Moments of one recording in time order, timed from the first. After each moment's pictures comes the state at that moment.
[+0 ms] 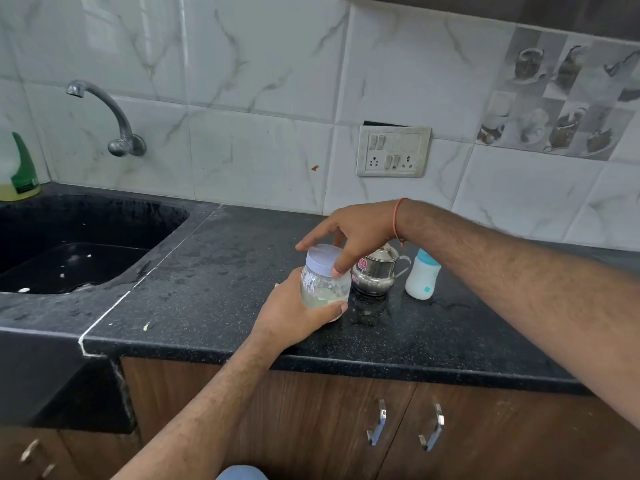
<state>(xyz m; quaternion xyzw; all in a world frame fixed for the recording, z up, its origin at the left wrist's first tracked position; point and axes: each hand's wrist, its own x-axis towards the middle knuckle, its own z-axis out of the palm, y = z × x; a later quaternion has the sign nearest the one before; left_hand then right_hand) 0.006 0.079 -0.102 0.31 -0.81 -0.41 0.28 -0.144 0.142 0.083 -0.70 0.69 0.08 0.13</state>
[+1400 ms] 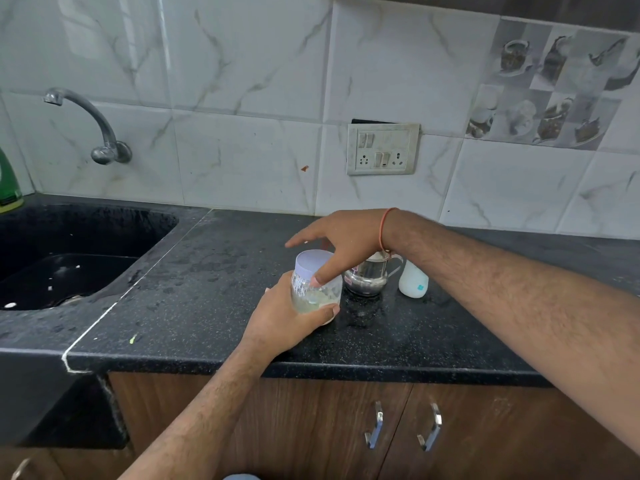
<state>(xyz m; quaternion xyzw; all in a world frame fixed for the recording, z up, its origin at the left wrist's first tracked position) 0.004 0.078 -0.103 0.31 -0.82 -0.39 0.28 -0.137 0.152 0.073 -0.71 0.70 0.09 0.05</state>
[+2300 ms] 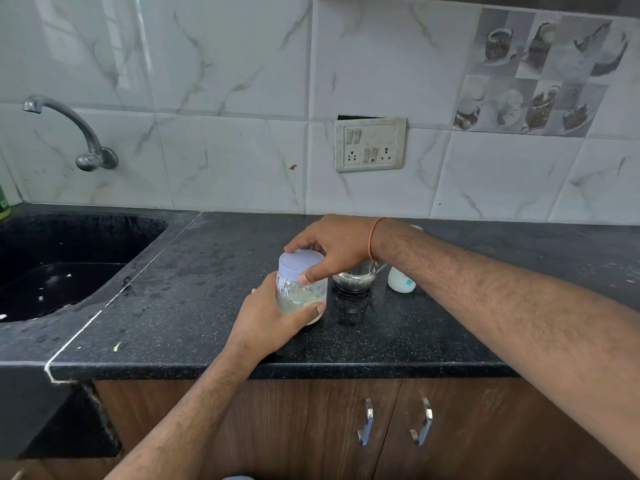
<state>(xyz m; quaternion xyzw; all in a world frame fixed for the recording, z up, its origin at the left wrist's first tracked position) 0.003 0.078 -0.107 0.31 -0.82 -0.38 0.30 -0.155 0.158 0.053 -0.71 0.70 0.03 0.03</state>
